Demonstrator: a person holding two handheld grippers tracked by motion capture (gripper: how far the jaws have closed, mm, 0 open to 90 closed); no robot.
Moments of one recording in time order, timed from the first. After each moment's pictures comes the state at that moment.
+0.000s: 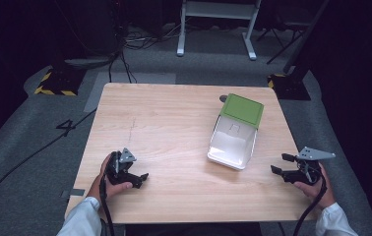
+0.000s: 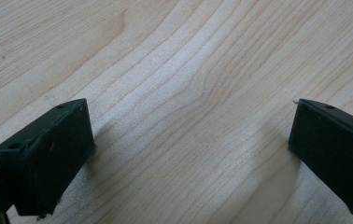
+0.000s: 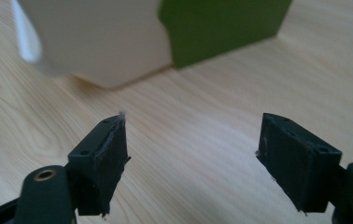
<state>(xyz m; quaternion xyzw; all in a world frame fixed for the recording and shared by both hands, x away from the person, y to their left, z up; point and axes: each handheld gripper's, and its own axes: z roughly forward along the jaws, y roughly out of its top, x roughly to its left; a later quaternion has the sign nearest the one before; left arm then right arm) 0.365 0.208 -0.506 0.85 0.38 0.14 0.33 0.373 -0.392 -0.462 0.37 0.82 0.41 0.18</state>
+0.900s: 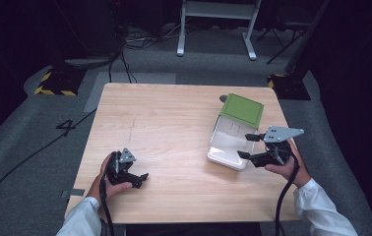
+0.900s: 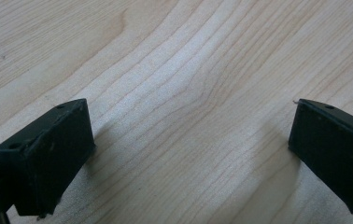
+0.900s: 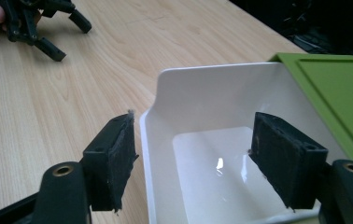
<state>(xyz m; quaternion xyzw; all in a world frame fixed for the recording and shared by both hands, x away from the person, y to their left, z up) 0.365 0.208 -0.506 0.85 0.38 0.14 0.33 0.389 -0.267 -0.377 0.20 0.86 0.44 0.17</state>
